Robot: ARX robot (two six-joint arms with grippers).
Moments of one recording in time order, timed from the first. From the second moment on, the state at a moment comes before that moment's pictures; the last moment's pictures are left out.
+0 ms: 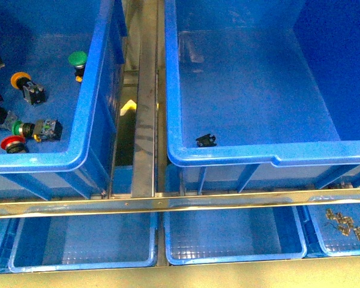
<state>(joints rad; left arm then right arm) 0.25 2.25 1.34 0.04 0.11 -0.31 0.00 0.00 0.02 0.00 0.00 0.00</state>
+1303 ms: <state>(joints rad) -0.27 1.56 0.93 -0.02 0.63 -1.01 0.00 0.00 0.02 0.00 0.00 0.00</state>
